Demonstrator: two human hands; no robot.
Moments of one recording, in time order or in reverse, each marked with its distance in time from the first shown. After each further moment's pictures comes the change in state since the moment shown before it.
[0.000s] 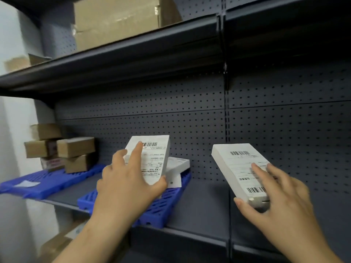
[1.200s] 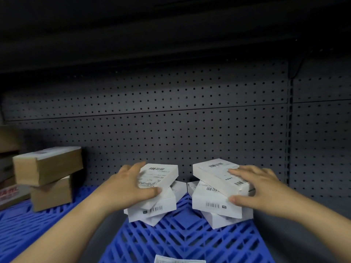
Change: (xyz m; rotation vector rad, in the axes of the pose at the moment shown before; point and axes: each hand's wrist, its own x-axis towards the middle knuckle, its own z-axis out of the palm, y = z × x) left_hand 0.223 -0.209 0.122 -0.184 -0.607 0.241; right_hand 0.128 -0.128 0.183 -0.121 -0.557 0.066
